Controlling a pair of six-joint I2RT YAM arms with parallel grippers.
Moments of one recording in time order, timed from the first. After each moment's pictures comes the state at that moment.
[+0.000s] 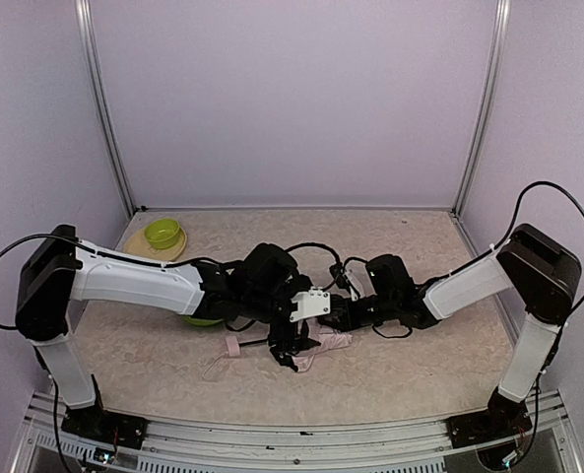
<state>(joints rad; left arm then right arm) -1.05 1.81 1.16 -0.10 0.10 0.66 0.74 1.80 0.75 0.41 -0.44 0.48</state>
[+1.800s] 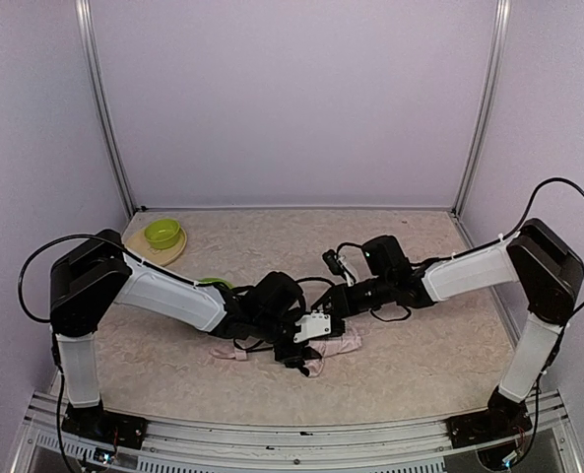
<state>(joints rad) -1.05 1.99 1.10 0.05 0.18 0.55 0.70 1.76 0.90 0.19 -0.52 0.41</state>
